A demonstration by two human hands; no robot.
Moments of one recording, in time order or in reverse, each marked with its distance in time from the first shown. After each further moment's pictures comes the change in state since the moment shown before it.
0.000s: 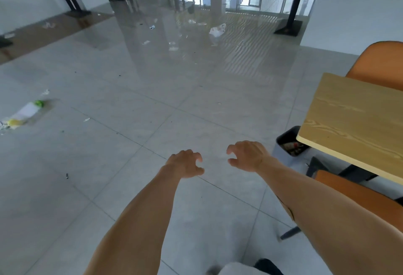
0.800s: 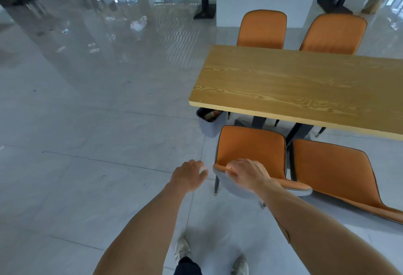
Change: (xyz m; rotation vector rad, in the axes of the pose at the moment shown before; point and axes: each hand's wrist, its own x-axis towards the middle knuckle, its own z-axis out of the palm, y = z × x) left_hand -0.072 0.385 0.189 0.046 0.011 0.281; right_hand -0.373 0.225 0.153 0.248 0.077 0.306
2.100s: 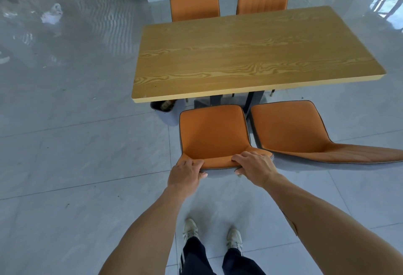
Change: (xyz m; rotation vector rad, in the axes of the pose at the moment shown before) left_hand 0.055 0.071 0.057 0.315 -0.012 0.351; right_hand -0.064 0.102 0.037 0.021 -0.064 0.319
